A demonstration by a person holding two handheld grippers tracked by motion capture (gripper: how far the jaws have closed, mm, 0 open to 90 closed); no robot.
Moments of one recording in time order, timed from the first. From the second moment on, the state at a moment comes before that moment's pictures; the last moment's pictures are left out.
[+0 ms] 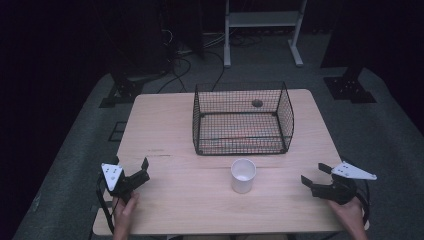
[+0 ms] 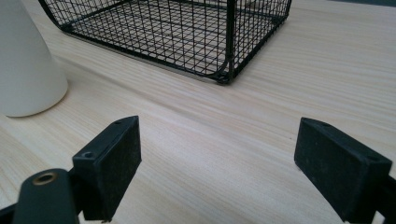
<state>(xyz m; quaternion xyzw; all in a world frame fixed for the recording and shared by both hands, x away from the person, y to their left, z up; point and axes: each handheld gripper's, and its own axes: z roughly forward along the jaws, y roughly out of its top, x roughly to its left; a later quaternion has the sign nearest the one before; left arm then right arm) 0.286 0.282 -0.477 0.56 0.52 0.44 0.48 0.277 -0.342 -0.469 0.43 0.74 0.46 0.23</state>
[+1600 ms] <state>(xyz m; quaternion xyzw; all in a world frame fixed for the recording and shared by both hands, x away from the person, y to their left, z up) 0.285 0.282 -0.477 0.56 0.52 0.44 0.48 0.290 -0.270 -0.412 0.30 0.80 0.49 0.16</state>
